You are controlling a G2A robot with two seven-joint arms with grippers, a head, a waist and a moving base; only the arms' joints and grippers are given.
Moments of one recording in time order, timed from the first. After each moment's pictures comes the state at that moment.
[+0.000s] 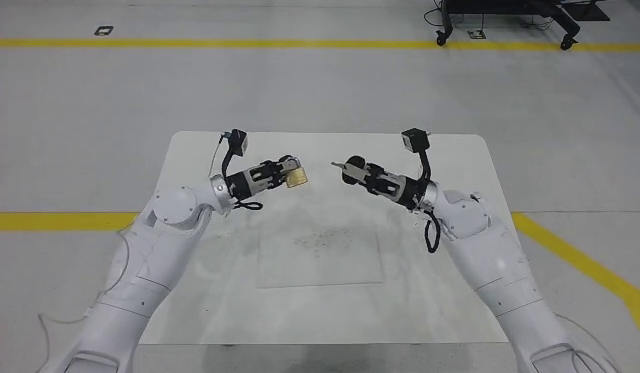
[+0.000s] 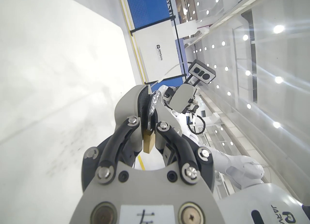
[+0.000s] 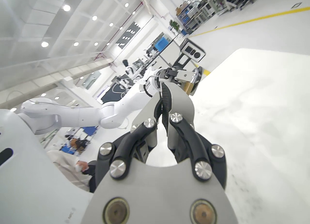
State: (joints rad) left arm 0.97 -1.13 -1.08 -1.25 -0.37 -0.24 -0.85; right arm -1.07 -1.21 1.16 -1.28 0.11 -0.79 0.73
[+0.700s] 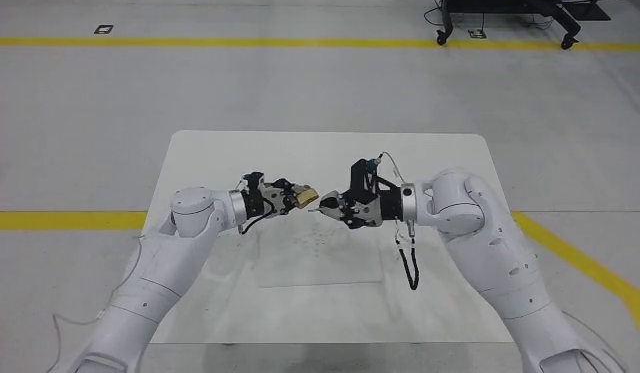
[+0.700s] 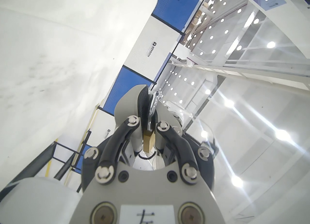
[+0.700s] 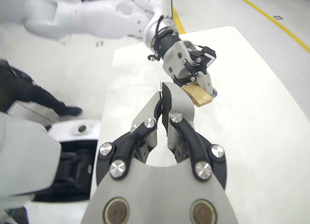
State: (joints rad) left arm 0.98 -1.15 -1.03 -1.25 -0.73 0.47 -0.81; right arm -1.08 -1.17 1.14 -1.64 -0.67 -0.99 0.78
